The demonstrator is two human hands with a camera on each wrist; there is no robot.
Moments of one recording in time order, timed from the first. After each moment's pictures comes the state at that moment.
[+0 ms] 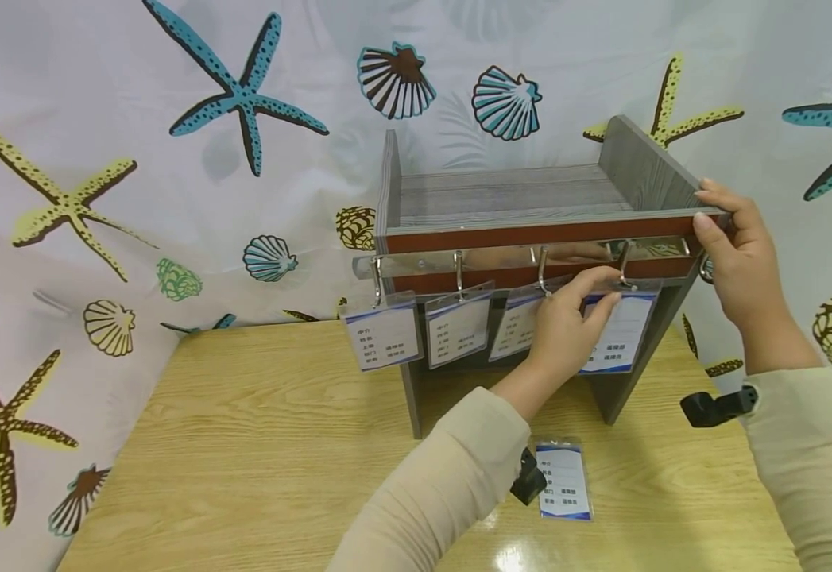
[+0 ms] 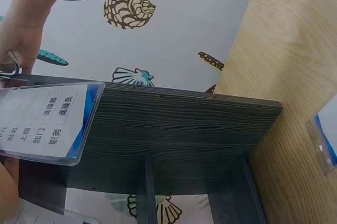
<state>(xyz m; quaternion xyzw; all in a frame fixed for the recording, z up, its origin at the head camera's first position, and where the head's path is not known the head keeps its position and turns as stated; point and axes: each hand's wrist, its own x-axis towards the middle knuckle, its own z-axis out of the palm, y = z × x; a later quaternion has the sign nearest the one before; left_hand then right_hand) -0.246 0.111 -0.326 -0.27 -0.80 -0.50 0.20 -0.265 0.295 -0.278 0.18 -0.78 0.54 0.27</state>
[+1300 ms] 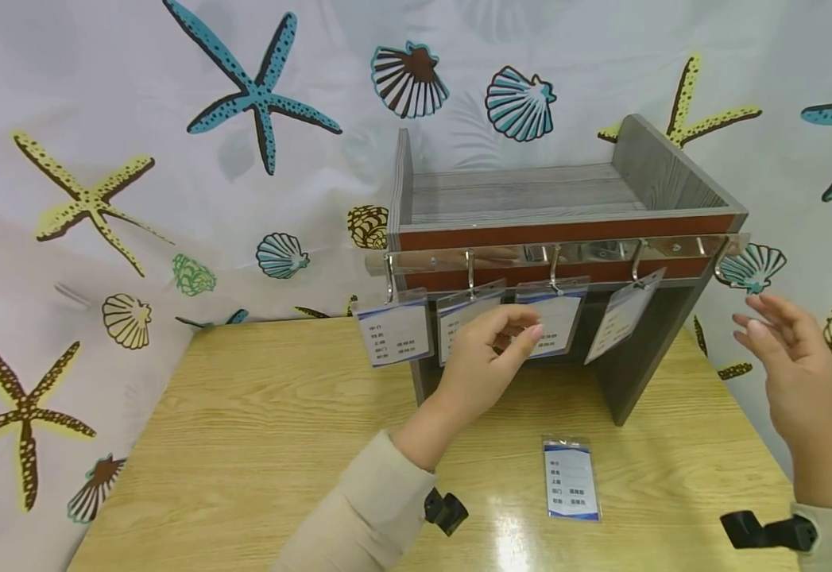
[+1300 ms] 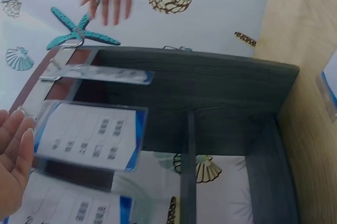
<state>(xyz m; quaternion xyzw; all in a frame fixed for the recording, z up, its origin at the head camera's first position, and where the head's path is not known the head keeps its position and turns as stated) -0.207 0.015 -0.319 -0.32 -0.77 -0.51 0.20 -0.198 0.313 -0.341 0.14 -0.70 0.66 0.24</state>
